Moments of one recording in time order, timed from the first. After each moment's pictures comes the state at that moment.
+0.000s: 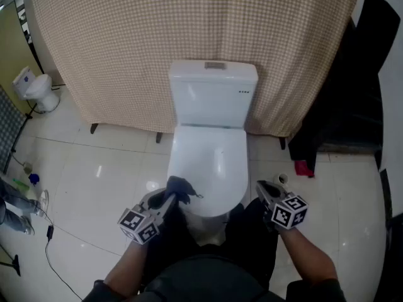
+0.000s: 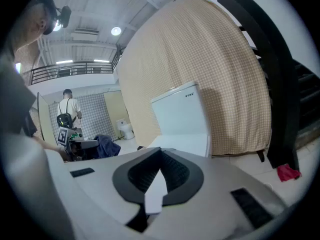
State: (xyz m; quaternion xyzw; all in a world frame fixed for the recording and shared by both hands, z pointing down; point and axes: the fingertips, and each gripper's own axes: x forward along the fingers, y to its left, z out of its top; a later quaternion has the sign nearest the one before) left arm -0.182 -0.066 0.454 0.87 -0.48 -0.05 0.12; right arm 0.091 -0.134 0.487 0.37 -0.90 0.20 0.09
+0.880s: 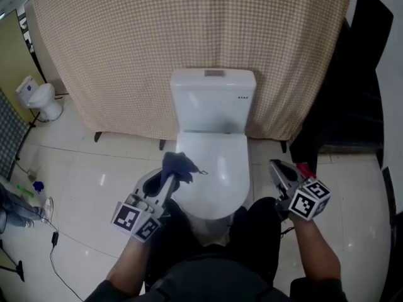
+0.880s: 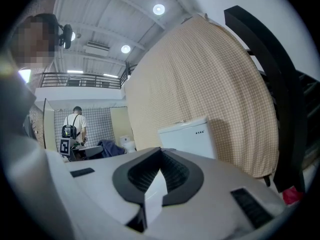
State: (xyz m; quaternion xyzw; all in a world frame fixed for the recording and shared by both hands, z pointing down) left arm -0.186 -0.073 0.320 0.86 -0.51 -0.11 0.00; right arm 0.086 -0.142 0.350 0.37 -0.92 0.15 0.00
